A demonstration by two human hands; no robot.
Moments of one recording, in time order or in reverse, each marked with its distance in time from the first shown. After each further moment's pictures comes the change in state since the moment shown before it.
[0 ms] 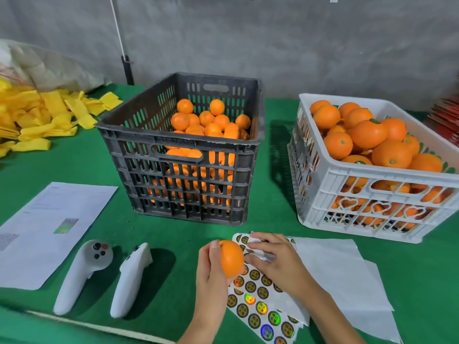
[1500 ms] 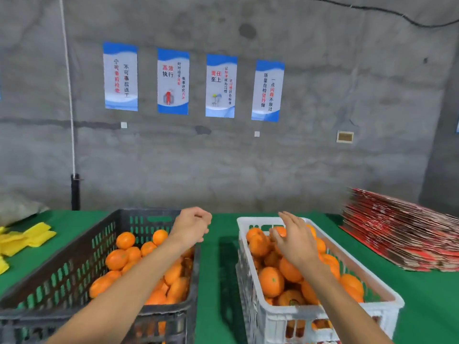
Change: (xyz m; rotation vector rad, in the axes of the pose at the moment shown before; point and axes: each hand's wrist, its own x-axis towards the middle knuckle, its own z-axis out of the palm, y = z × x) left_hand 0.195 0.308 0.200 0.523 -0.290 0.448; right_hand 0.163 -0.090 -0.310 -0.676 0.698 0.003
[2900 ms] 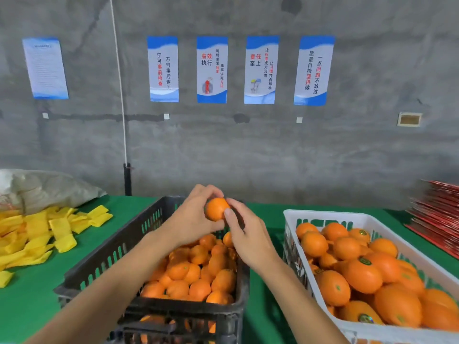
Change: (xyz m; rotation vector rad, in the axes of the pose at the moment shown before) left_hand 0.000 -0.029 -0.108 0.488 -0.032 0.501; right_hand -0.010 -0.200 0.073 0.815 -0.142 -0.235
